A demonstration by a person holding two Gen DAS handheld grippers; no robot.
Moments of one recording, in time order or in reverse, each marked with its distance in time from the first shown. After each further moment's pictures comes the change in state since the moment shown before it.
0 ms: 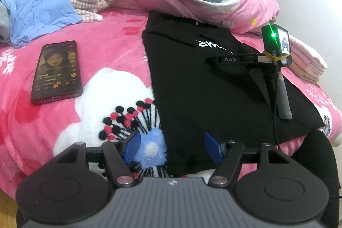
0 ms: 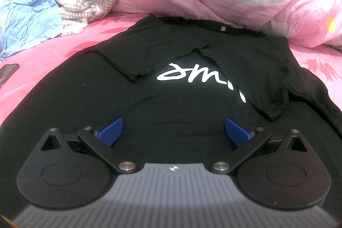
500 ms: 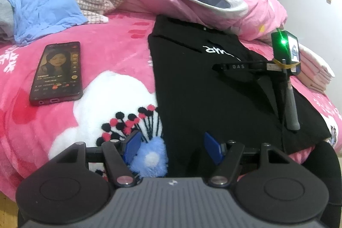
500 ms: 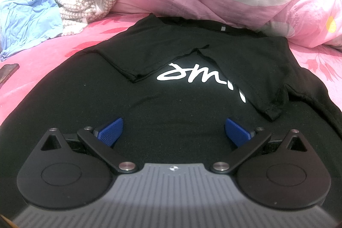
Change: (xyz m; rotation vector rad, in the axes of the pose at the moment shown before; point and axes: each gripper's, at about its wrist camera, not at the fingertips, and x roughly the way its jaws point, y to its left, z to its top) left arm 0.011 0.000 0.002 -0.039 -0.035 0.036; right arm 0.000 0.000 0.000 0.001 0.000 -0.001
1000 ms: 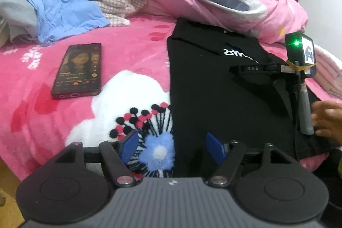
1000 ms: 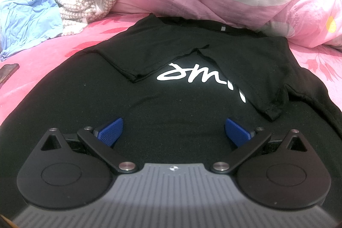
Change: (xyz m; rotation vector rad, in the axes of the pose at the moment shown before) left arm -0.013 -0.019 -0.006 -0.026 -0.015 0.158; right arm 0.000 0.000 0.000 0.000 -0.001 -0.001
